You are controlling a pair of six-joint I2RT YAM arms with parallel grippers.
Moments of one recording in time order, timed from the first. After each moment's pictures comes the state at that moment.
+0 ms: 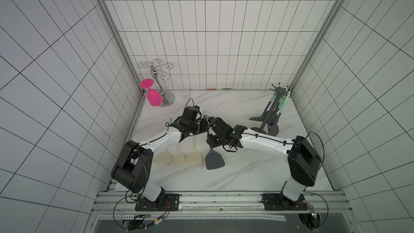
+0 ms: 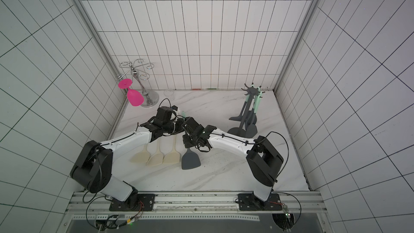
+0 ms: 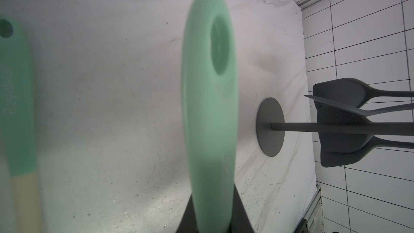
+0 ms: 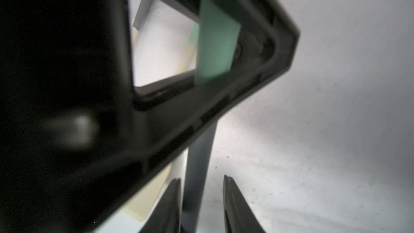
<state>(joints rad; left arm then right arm) -0.47 1.54 0.96 -0.13 0.39 -0.73 0.94 1.74 1.26 -0.47 0.01 0.52</state>
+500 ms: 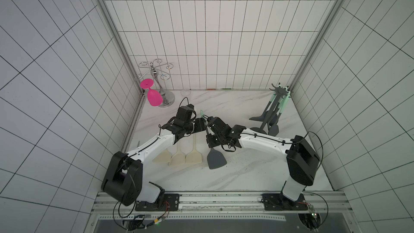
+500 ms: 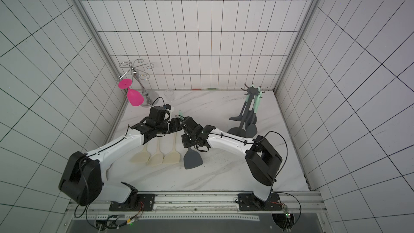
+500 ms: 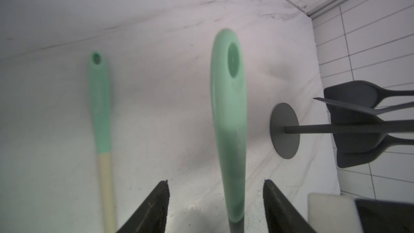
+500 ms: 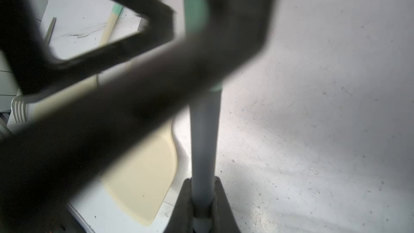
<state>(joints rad) -0.43 1.37 0.94 -0.29 0.24 -0.61 0.93 1.76 1.27 -0.46 0.01 0.54</state>
